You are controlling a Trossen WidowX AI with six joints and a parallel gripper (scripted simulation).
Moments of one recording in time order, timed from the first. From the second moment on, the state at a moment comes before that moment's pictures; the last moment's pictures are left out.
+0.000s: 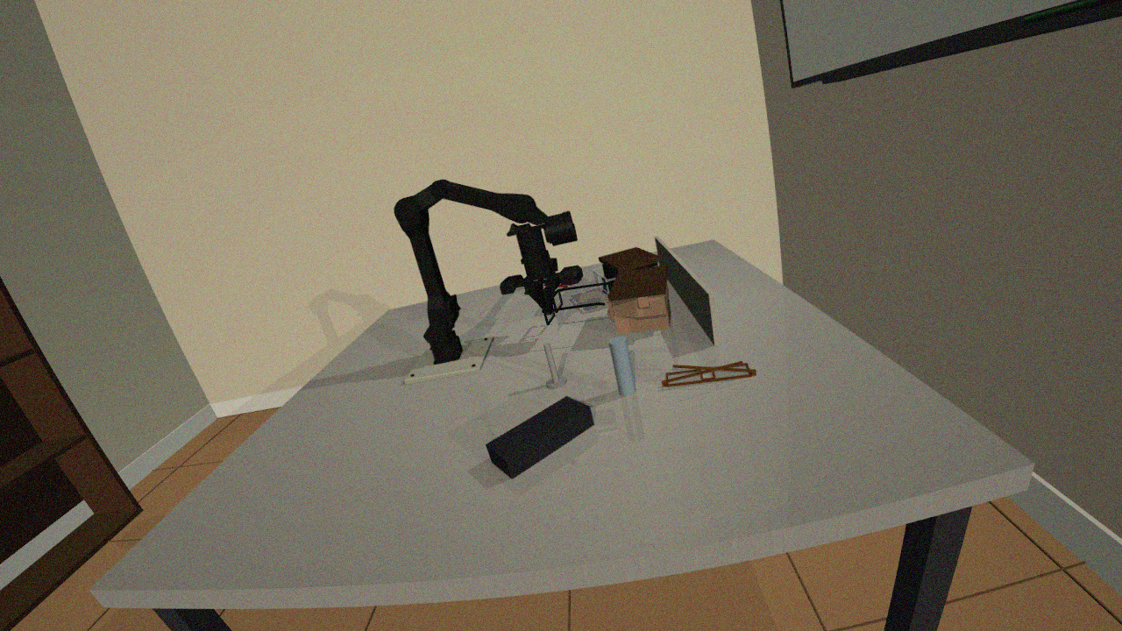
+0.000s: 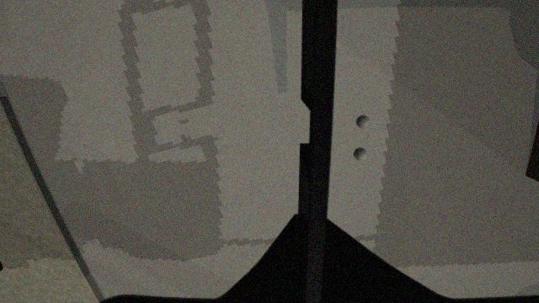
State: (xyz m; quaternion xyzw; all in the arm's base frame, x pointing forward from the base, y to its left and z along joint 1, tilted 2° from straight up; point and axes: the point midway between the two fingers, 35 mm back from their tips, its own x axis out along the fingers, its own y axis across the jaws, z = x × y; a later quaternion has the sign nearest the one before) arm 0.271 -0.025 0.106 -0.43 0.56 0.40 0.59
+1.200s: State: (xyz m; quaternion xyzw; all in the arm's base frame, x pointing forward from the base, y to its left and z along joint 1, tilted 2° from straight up) arm 0.321 -0.041 0.110 -0.43 0.55 0.40 0.59
